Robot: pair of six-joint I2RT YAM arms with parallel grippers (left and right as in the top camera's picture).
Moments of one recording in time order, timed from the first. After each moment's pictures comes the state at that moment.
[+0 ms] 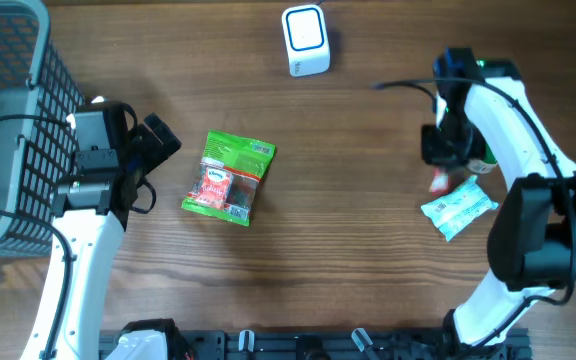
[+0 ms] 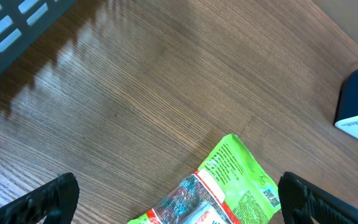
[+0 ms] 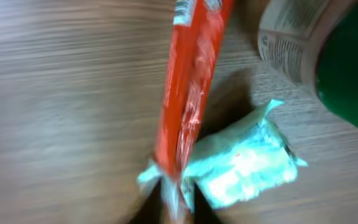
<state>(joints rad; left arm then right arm) 0.06 1.23 0.95 -0.61 -0.06 -0.58 0.03 1.91 1.43 -1.23 0.13 0.15</state>
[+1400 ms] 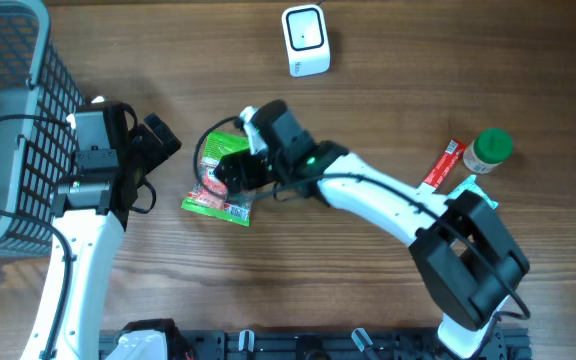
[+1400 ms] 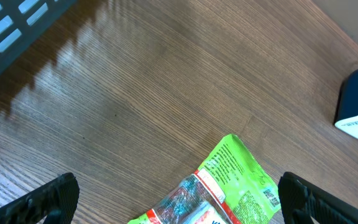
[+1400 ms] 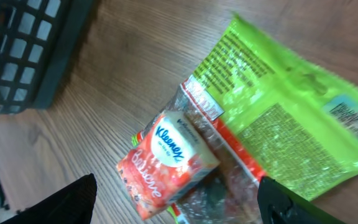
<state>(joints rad) 0.06 1.23 0.95 -0.61 -0.06 -0.58 0.78 1.91 1.26 -0.18 -0.32 0.48</state>
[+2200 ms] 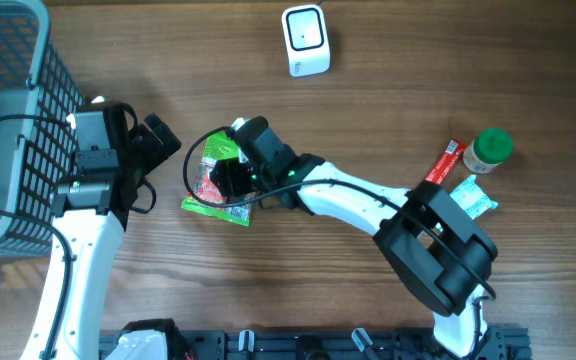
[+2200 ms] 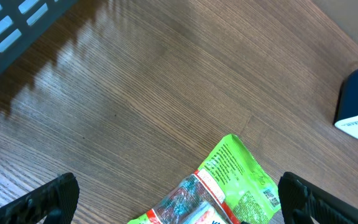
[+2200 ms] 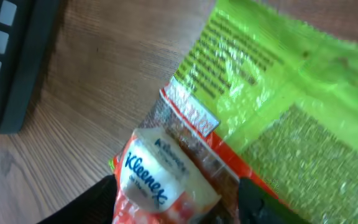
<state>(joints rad) 0.06 1.23 0.95 -0.61 -0.06 -0.58 0.82 2.03 1.26 -0.06 -0.25 0.60</state>
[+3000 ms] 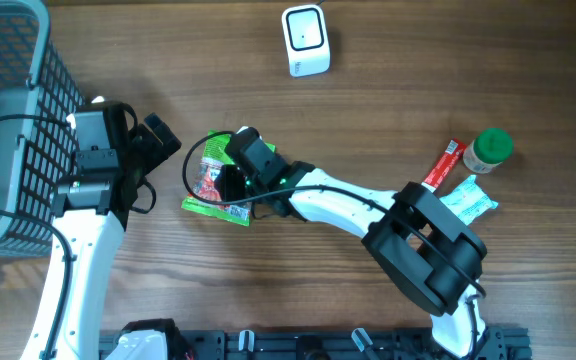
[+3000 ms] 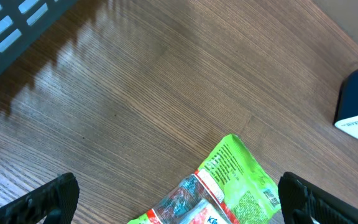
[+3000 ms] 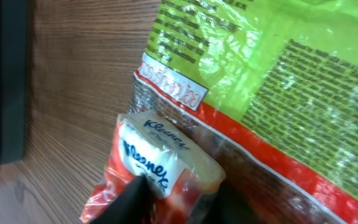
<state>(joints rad) 0.06 1.23 0.95 -0.61 -0.06 -0.58 0.86 2.06 1.26 -0.07 -0.20 0.84</state>
